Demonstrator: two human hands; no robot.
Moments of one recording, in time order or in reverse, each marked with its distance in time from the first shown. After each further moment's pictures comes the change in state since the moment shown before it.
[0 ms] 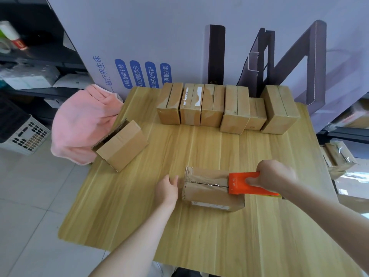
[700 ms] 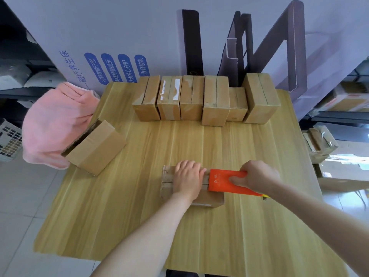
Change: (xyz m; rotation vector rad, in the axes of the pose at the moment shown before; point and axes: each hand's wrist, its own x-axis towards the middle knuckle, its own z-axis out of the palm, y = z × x) left_hand -0.017 0.074 0.078 0.483 0.028 0.817; right_hand 0.015 0.037 0.030 0.240 -0.077 -0.039
